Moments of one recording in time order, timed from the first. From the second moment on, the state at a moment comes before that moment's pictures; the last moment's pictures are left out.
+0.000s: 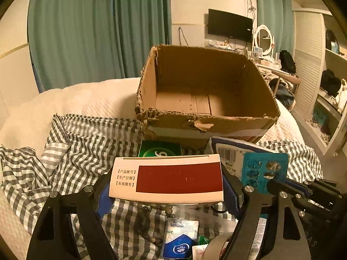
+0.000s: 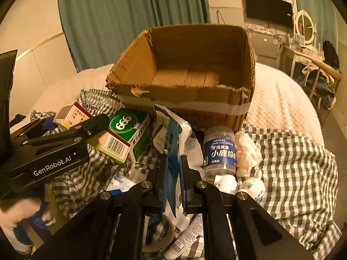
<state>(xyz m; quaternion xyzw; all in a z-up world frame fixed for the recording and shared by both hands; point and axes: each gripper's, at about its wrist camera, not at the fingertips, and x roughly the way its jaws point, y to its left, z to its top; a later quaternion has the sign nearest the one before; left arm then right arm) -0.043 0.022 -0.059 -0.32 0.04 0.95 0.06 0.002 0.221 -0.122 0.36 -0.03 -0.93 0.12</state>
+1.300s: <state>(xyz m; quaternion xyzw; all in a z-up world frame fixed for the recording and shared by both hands) -0.031 0.021 -0.011 -0.27 0.03 0.96 0.07 0.020 0.221 -0.054 0.27 0.00 -0.96 0.10</state>
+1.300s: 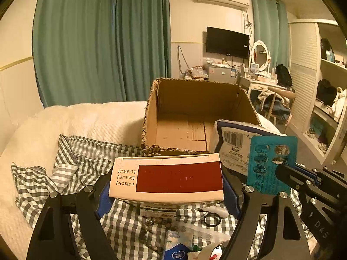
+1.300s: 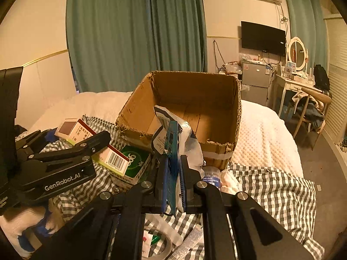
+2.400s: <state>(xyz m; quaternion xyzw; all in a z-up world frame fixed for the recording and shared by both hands) -0.122 0.038 0.006 -0.22 0.04 0.97 0.06 -0.086 0.226 -0.028 0.23 0.04 -0.97 0.08</state>
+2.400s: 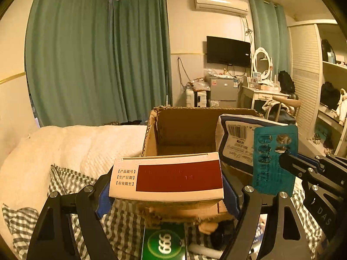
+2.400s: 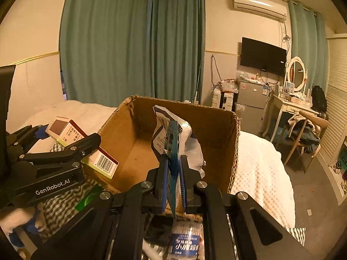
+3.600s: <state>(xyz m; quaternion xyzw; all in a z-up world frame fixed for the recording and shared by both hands) -0.193 0.049 -0.014 -0.24 0.03 0.97 0.05 -0.153 0.230 -0.068 0.29 0.03 -0.95 0.06</state>
